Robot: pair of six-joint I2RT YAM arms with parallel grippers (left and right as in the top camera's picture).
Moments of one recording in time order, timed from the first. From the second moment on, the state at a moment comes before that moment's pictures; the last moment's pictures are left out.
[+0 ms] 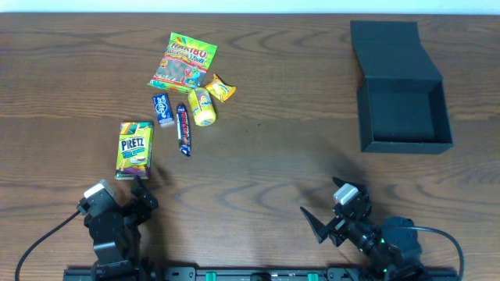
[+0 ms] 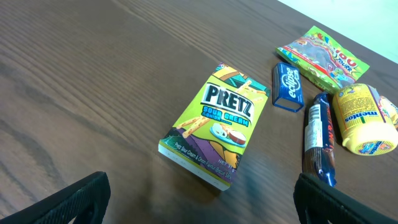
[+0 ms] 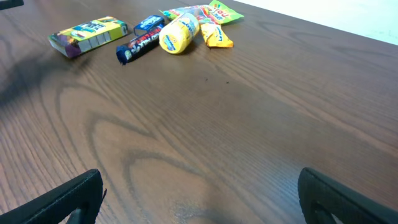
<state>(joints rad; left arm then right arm) 0.17 0.01 0.16 -0.63 -0.14 -0.38 0.36 0.01 0.14 -0.50 -0.34 -0.11</state>
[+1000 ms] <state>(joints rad) 0.17 0.01 0.16 -0.63 -0.14 -0.38 0.36 0.02 0.14 -0.17 -0.54 0.90</state>
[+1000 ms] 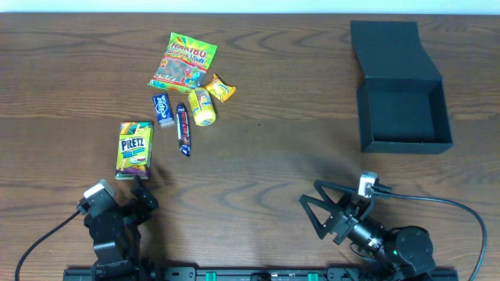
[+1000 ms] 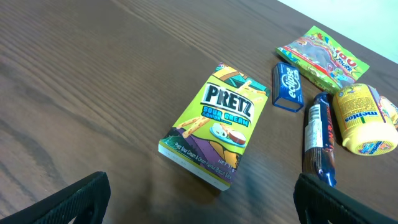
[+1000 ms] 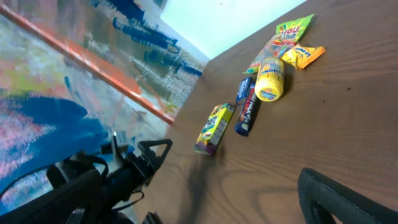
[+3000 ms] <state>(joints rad) 0.17 0.01 0.16 -0.63 -0.13 -0.38 -0.06 1.65 1.02 -0.41 -0.01 0.05</state>
